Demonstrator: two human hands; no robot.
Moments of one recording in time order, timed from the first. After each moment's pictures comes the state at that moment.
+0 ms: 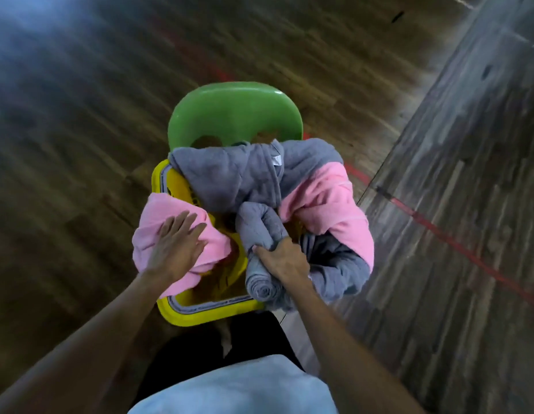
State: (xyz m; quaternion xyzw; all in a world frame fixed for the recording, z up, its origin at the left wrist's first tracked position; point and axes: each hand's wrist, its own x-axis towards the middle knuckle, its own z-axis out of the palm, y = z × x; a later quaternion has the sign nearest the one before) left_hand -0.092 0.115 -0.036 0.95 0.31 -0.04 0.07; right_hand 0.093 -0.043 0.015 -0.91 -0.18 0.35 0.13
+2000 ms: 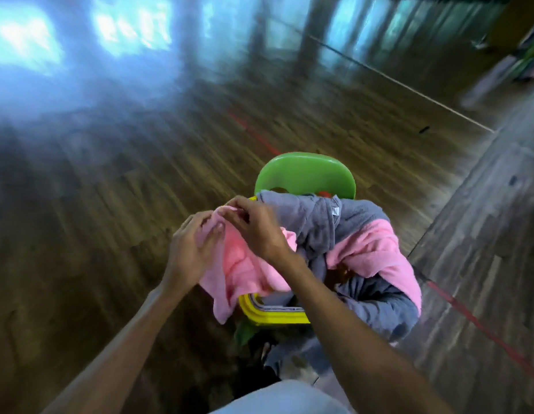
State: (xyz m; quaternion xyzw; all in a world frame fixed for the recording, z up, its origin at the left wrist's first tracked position) left_hand -0.245 0.095 0.106 0.73 0.39 0.44 0.33; right_hand -0.090 0.064 0.155 -0.63 -0.61 0.22 0.42
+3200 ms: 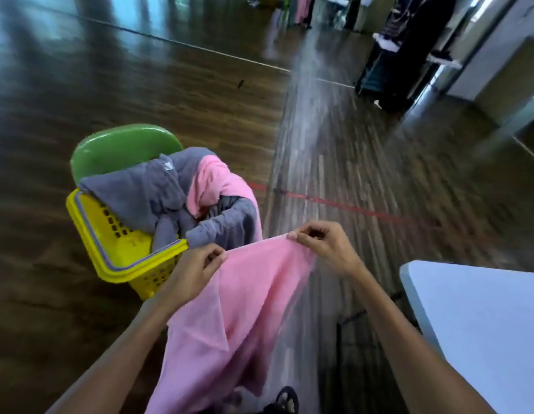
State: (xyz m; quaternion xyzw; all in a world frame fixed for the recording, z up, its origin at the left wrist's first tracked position) left_hand -0.148 -0.171 0.111 0.89 0.07 0.11 0.43; right_hand -0.007 -0.417 0.186 -0.80 -0.29 0.15 0.51
